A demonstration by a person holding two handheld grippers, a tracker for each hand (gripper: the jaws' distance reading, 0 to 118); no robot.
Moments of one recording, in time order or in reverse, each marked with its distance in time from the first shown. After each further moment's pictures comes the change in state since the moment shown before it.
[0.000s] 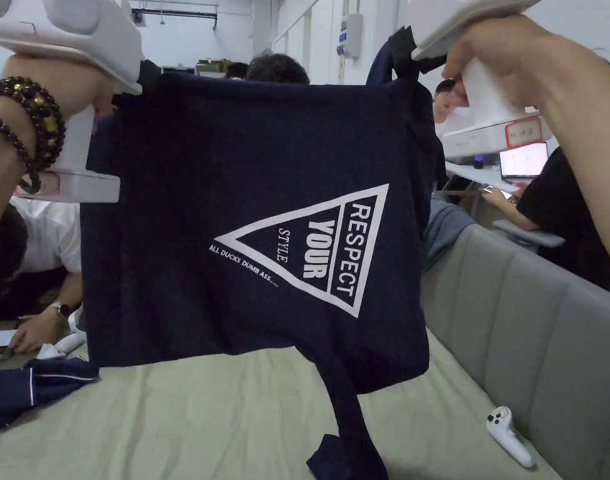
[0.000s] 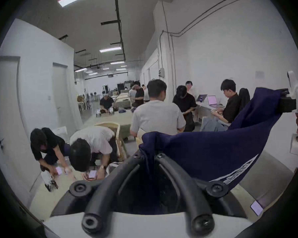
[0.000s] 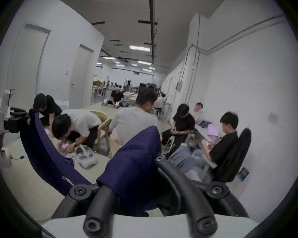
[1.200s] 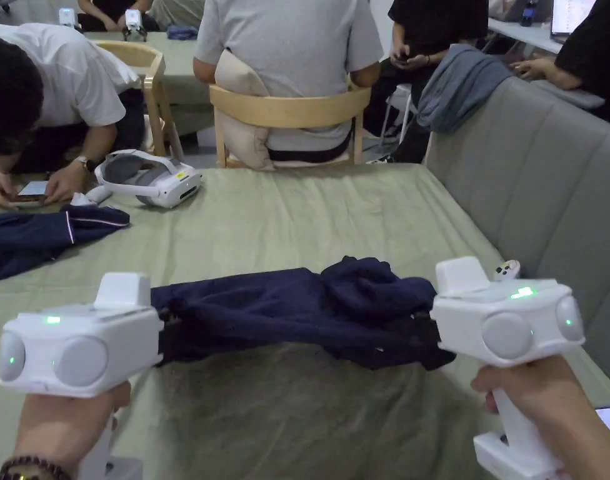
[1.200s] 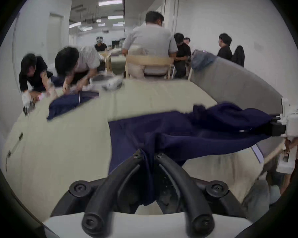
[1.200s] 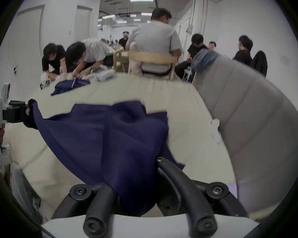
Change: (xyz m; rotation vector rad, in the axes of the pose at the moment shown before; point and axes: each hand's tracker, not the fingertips) left arm 0.028 -0.488 0.122 -0.419 -0.127 0.139; right arm -0.134 -0.486 0.119 -0.541 0.175 -0.101
